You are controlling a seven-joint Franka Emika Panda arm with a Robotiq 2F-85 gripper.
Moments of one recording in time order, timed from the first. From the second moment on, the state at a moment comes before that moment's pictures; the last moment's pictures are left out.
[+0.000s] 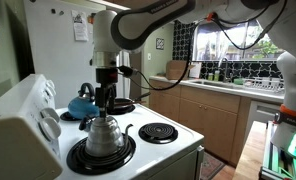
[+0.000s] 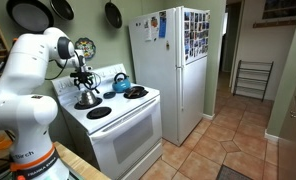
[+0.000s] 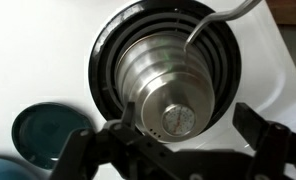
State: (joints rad) arm 0.57 0.68 0.26 -1.41 -0.14 2.11 0.08
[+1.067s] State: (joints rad) arm 0.62 0.77 0.21 -1.24 -0.14 2.00 0.11
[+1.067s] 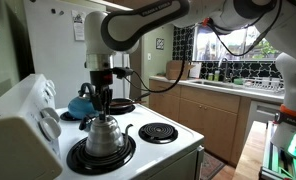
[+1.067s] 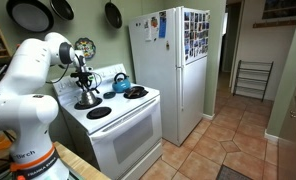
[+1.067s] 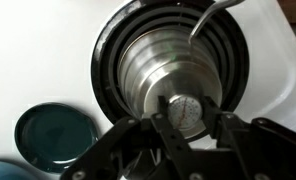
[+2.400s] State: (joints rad) arm 0.59 0.53 0.16 -1.47 -0.14 2.01 0.30
